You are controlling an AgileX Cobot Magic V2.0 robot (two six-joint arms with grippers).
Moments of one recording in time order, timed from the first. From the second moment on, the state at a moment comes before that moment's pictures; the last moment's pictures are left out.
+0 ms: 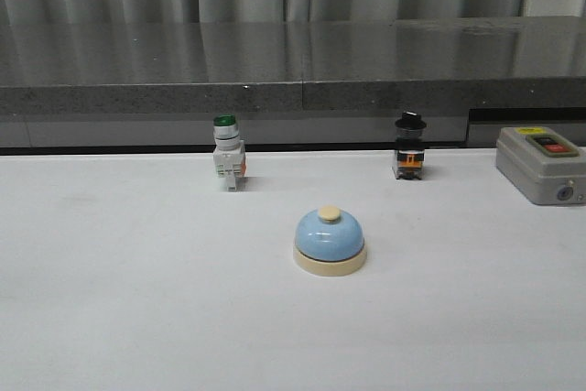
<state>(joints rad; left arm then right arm) -0.07 -0.01 0.00 0.05 0.02 -0.05 0.03 -0.01 -0.02 0.01 0.05 0.01</state>
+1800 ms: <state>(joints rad) -0.07 -0.01 0.00 0.05 0.01 -0.05 0.43 1.49 -1.05 0.14 0.67 0.01</state>
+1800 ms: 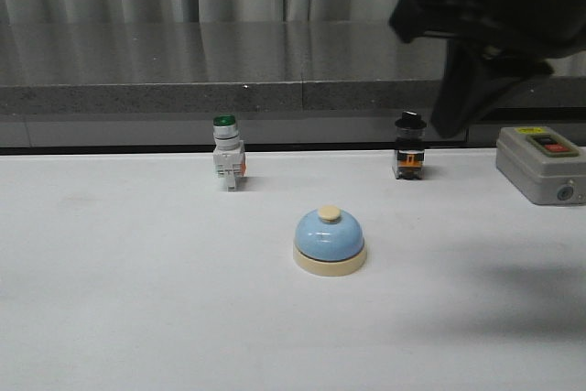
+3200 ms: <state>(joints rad) -0.07 -0.01 0.00 0.05 0.01 -0.05 0.54 1.80 -1.27 0.14 0.61 0.00</state>
